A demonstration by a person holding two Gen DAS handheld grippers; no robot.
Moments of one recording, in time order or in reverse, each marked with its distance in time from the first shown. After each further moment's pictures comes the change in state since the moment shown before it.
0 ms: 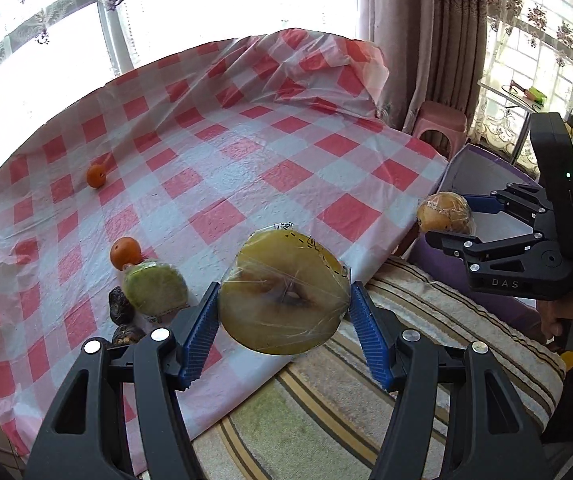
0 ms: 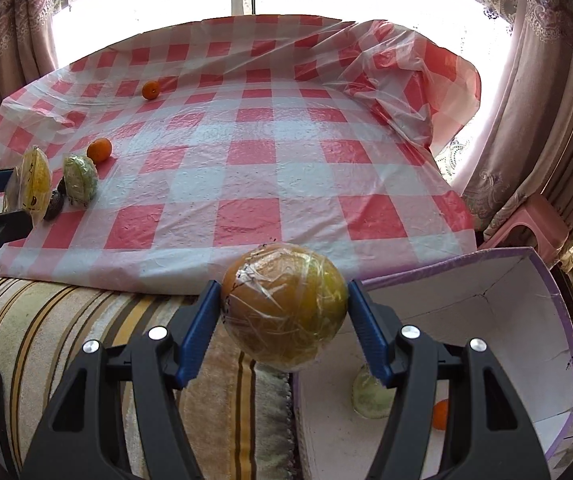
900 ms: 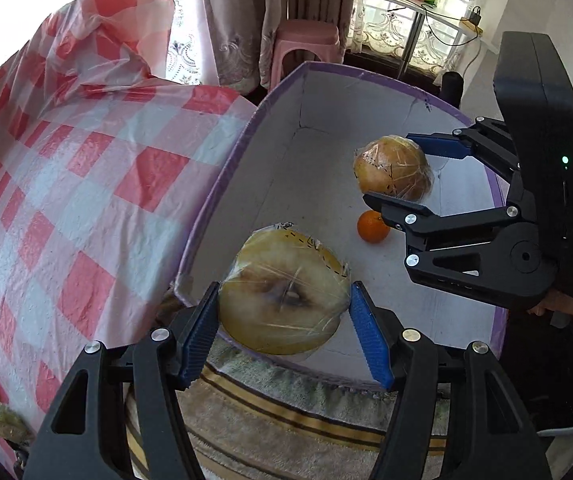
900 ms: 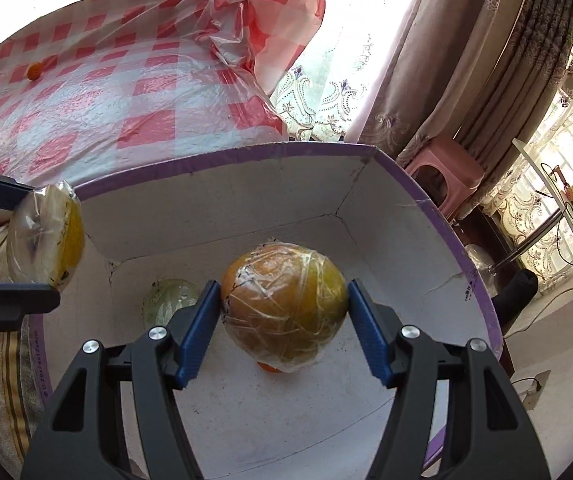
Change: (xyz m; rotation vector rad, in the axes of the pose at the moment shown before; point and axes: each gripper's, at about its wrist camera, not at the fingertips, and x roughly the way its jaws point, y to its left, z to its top) left arm 0.121 -0.189 0.058 0.308 0.268 -0.343; right arm -0.005 -0.130 -0.067 0.084 0.149 -0.300
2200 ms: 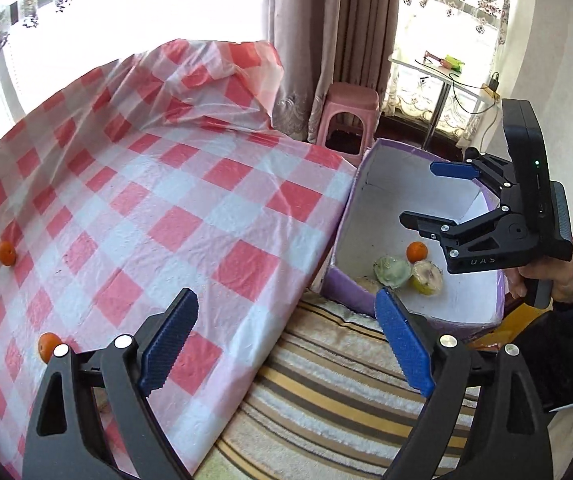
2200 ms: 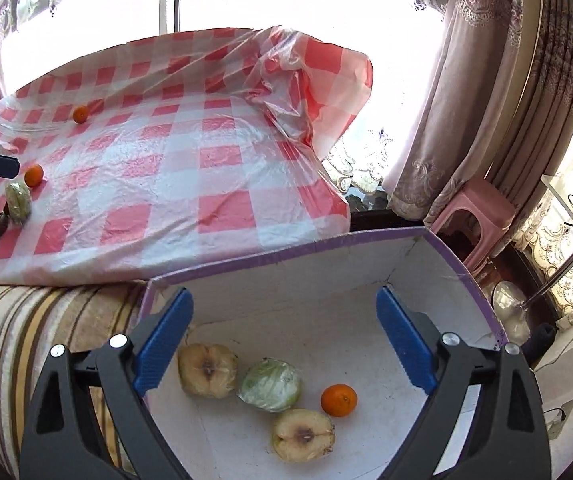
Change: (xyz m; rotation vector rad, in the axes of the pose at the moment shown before) left arm -0.141 0.099 -0.069 -0.110 -0.247 0.105; right arm -0.057 0.042 0.057 0.002 -0.200 0.172
